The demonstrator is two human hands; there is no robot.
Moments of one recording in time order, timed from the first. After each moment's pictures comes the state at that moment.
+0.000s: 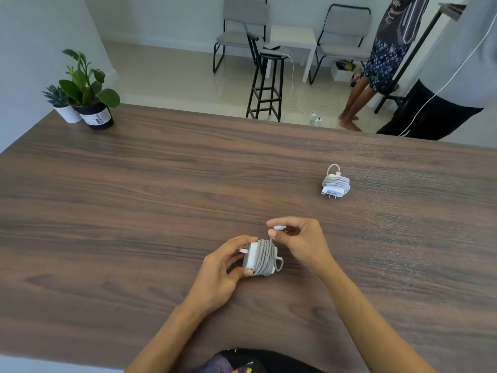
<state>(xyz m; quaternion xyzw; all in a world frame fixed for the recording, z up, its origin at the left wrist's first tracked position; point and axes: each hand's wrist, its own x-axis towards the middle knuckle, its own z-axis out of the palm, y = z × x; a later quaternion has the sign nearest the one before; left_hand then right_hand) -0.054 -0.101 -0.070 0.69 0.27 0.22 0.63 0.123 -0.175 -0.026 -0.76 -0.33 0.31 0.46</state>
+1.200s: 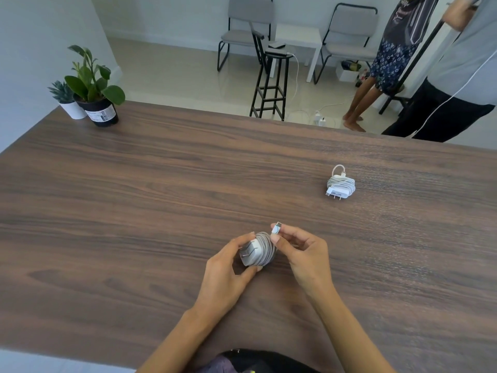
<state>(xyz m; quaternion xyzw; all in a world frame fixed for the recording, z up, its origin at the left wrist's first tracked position) -0.051 -0.115 -0.061 0.78 0.33 0.30 0.44 0.088 -0.186 -0.032 -0.66 -0.22 0.32 0.64</state>
